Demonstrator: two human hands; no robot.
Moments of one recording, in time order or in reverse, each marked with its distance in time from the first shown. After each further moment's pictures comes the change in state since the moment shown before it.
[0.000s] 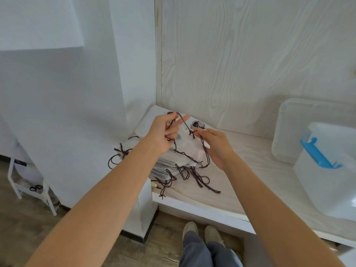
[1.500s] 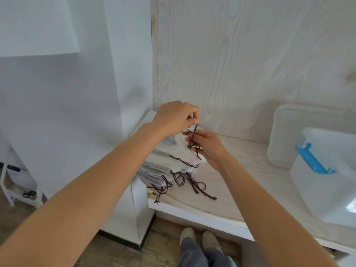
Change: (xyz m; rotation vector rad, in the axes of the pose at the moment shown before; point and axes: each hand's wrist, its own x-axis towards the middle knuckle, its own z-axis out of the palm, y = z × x) left_hand 0.013 0.032 0.038 1.795 -0.088 0.733; right_hand 0.004 -0.012 0.008 -0.079 -0.104 -0.016
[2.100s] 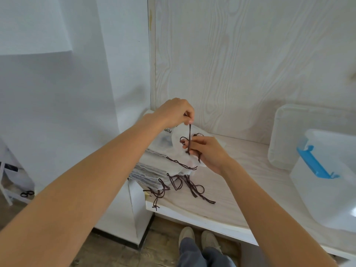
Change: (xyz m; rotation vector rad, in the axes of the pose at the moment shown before) left_hand 0.037 -0.023 0.012 -0.100 -0.170 0.023; right_hand 0.004 0.010 -0.012 0.012 -0.094 0.007
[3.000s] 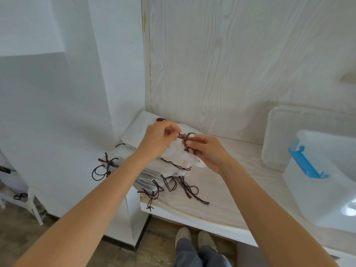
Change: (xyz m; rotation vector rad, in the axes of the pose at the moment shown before) left_hand -0.059 -0.002 0.047 -0.438 0.353 -0.205; right_hand -0.006 -0.010 -0.011 0.133 0.041 0.045
